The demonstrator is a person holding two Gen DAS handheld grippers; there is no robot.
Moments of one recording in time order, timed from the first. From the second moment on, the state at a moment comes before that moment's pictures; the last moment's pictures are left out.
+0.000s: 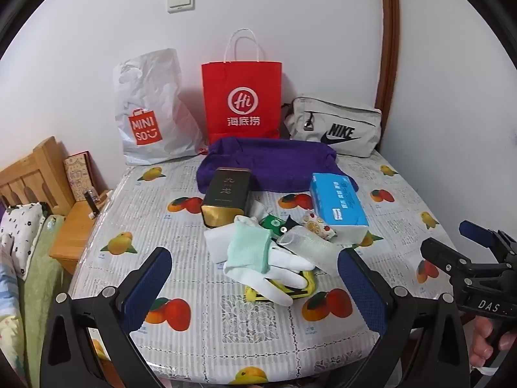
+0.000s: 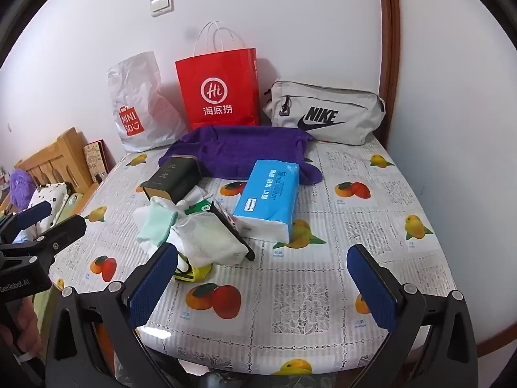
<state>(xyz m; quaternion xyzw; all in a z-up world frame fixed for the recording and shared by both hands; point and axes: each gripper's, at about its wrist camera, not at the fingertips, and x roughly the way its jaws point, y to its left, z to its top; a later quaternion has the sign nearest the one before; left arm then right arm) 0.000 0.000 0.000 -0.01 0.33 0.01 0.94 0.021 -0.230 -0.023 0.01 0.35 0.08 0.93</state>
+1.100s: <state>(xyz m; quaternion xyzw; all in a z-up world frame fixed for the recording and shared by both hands) -0.012 0.001 0.010 0.00 0.32 0.01 0.95 0.013 -0.230 -0.021 0.01 0.35 0.08 0.93</state>
